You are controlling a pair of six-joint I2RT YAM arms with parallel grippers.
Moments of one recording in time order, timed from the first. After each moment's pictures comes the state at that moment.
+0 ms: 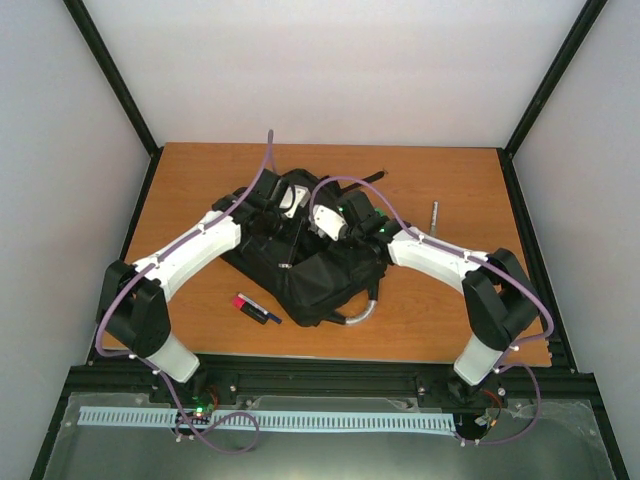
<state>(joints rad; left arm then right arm) -0.54 1.57 1.28 -0.68 0.19 -0.21 0.69 1.68 1.14 -0.28 -0.08 -0.55</state>
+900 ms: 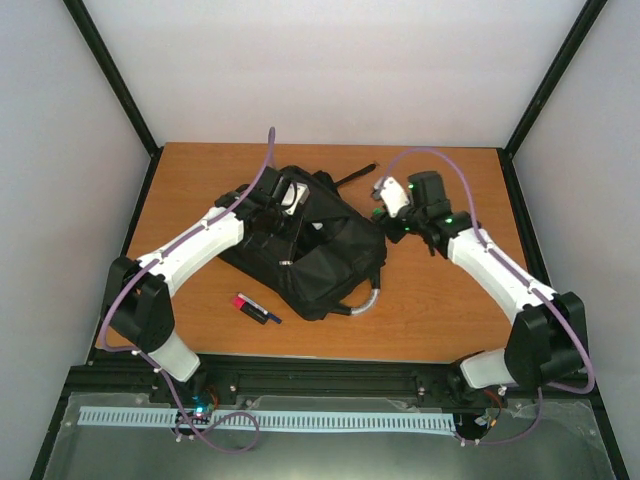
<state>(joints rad) -0.54 1.60 1.32 -0.69 0.14 -0.23 0.44 1.39 1.07 -0.37 -0.22 -0.39</state>
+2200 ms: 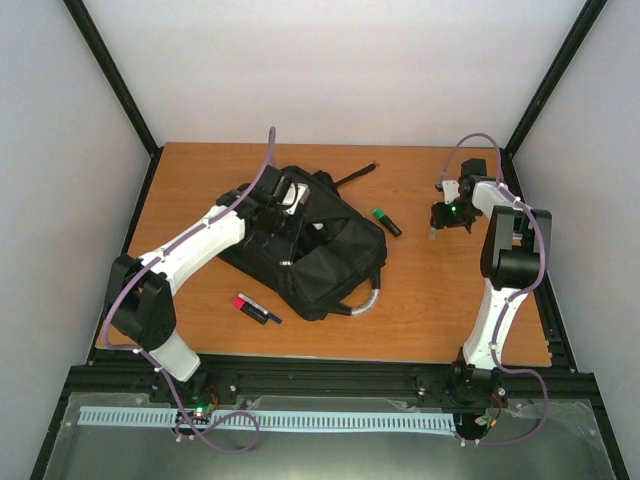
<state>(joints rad) -0.54 1.62 1.33 -0.71 0.15 -0.24 -0.11 2.07 1.50 -0.69 -0.23 -0.30</state>
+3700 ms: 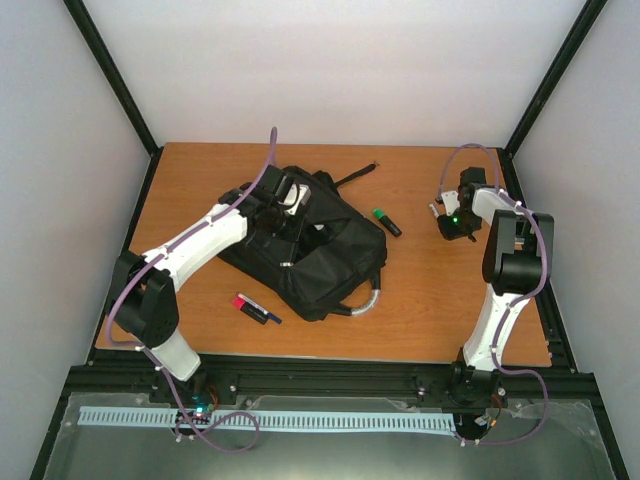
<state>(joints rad) -0.54 1.64 1.35 -0.73 0.16 -0.25 -0.11 2.03 1.39 -0.70 -0.09 -0.42</state>
